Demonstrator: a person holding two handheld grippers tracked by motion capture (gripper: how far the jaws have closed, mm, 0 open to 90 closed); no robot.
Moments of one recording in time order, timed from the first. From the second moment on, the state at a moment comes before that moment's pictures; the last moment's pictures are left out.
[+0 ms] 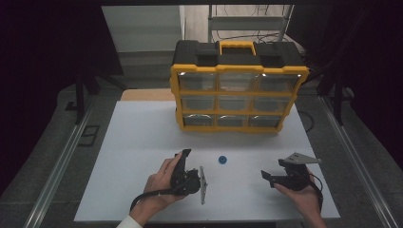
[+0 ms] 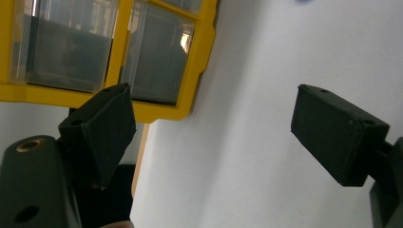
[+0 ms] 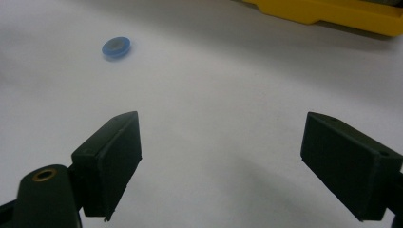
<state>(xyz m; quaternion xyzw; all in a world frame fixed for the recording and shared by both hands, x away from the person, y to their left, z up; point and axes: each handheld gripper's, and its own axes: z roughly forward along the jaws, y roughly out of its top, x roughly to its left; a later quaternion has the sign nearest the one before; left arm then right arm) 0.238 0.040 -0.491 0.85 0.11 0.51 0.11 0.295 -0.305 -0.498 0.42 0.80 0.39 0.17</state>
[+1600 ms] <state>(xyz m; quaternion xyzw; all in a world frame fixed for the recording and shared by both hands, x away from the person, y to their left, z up) 0.291 0.042 -0.457 0.84 0.13 0.52 0.12 0.295 -0.305 -0.498 0.42 0.80 0.39 0.17</state>
